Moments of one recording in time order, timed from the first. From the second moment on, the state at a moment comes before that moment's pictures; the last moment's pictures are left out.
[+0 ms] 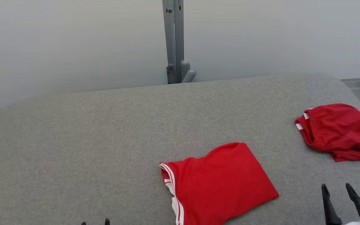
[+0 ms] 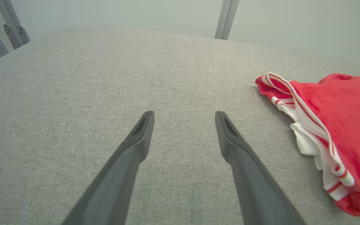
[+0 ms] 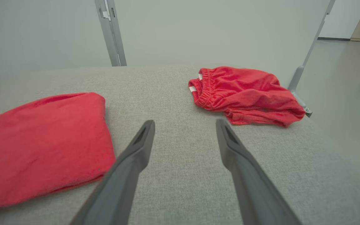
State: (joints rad) left arm 0.28 0.05 -0.09 0.24 -0.25 -0.01 -0.26; right arm 0.16 -0.19 -0.10 0.23 0.17 0.13 -0.25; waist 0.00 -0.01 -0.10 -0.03
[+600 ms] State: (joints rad) left arm 0.29 0.05 -0.05 0.20 -0.22 -0.03 -0.26; right arm 0.29 -0.06 -0.34 0.09 0.04 0.13 -0.26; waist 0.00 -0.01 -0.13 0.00
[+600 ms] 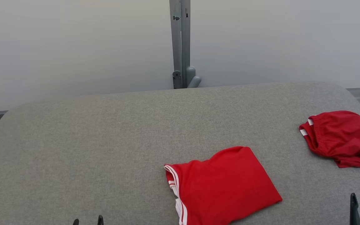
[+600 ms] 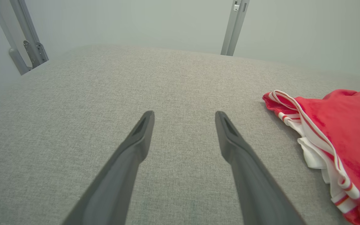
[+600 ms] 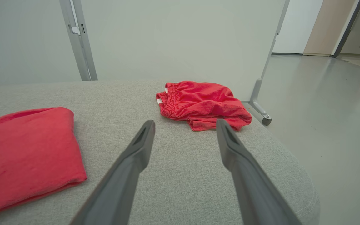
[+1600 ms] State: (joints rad) left arm 0.28 0.05 -0.09 0.21 -0.24 -0.02 -0.26; right arm 0.04 -0.13 -0.02 0.31 0.18 0.13 -0.20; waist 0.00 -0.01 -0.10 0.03
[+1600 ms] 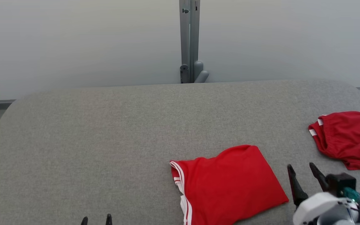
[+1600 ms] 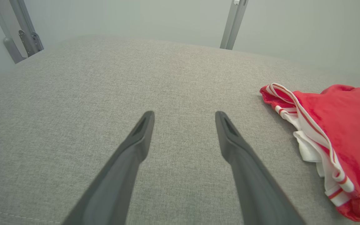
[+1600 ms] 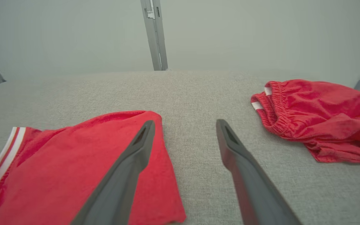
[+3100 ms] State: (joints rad) left arm 0.23 0.05 -0.14 0.23 -0.26 -0.02 -0.26; right arm -0.58 -0.45 0.38 0.76 0.71 0.13 0.21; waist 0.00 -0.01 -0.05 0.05
